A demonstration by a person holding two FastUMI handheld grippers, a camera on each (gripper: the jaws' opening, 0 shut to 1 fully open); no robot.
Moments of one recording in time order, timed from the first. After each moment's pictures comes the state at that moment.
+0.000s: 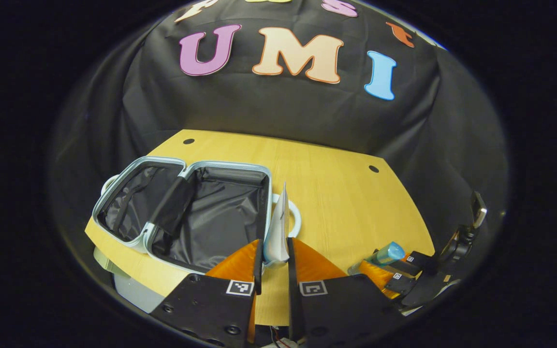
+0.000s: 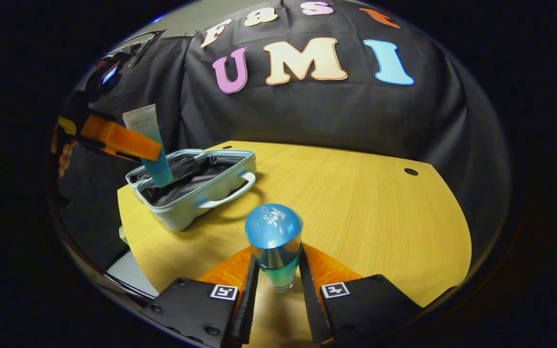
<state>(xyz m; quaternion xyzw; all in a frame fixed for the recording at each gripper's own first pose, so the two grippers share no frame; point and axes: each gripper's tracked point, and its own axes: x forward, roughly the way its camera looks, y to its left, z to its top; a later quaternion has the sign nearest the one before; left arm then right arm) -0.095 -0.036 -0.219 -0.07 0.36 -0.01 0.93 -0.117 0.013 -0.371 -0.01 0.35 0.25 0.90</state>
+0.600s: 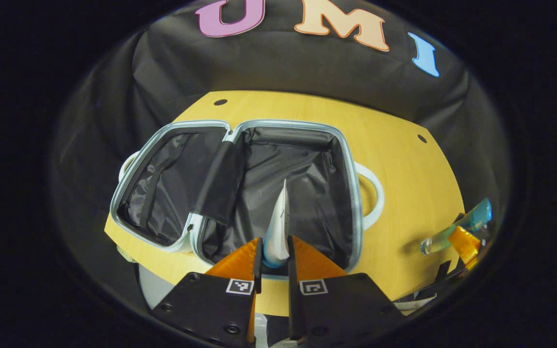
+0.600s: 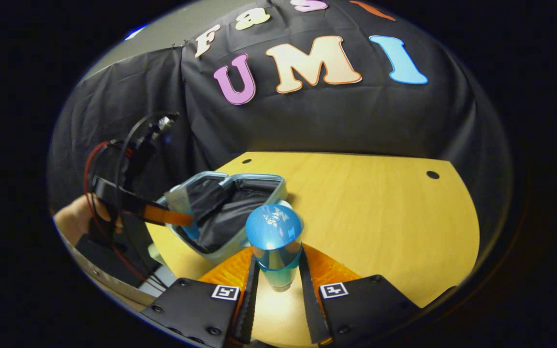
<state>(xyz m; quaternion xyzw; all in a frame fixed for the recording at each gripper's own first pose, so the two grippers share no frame) -0.089 0.084 -0.288 -0.04 0.49 0.03 0.87 -0.098 0.104 -0.284 0.07 0.38 0.28 0.88</state>
